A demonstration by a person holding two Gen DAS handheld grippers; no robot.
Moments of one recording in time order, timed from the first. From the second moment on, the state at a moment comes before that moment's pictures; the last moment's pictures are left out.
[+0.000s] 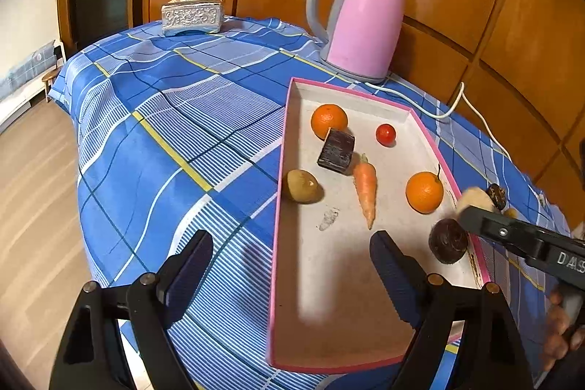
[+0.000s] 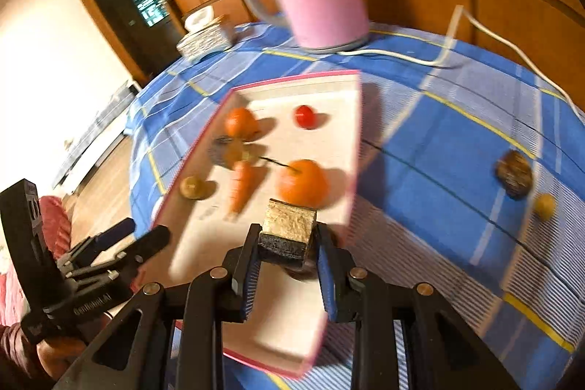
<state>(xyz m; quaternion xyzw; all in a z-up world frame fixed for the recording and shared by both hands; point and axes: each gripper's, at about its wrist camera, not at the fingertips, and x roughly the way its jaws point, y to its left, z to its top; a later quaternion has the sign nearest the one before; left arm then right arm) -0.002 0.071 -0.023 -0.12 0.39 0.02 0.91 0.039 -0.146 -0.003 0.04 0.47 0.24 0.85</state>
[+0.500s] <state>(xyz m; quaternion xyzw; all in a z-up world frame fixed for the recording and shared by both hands) 0.000 0.069 -0.024 -0.12 0.39 0.02 0.91 0.033 -0.174 0.002 0.07 0.45 0.18 0.87</state>
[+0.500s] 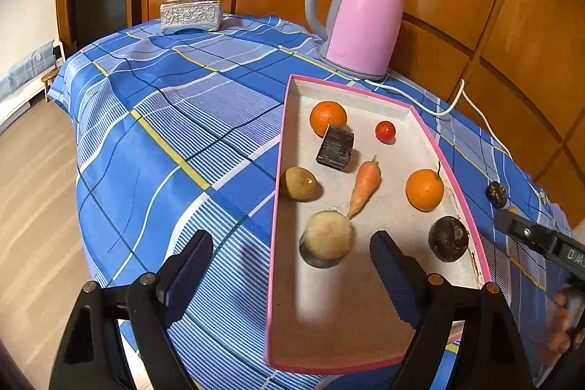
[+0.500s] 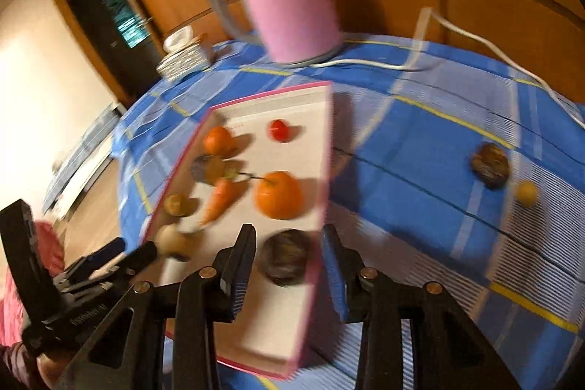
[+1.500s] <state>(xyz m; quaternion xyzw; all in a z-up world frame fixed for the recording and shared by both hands) -0.001 0.051 -0.022 -0.09 0.40 0.01 0.91 -0.067 -0.443 -0.038 0.14 0.41 -0.34 0.83</state>
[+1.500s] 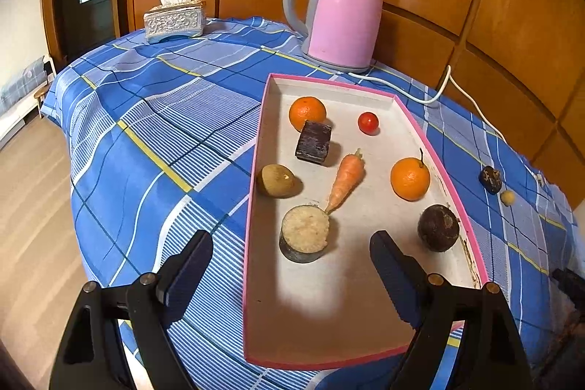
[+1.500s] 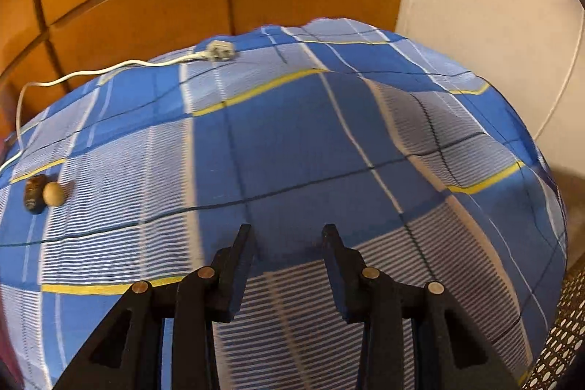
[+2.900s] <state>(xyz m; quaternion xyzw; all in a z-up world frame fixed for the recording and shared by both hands) 0.002 0.011 -0.005 -0.03 0.39 -0.05 0.92 -0.066 -0.437 -0.046 0.13 0.38 -0.35 0.85</state>
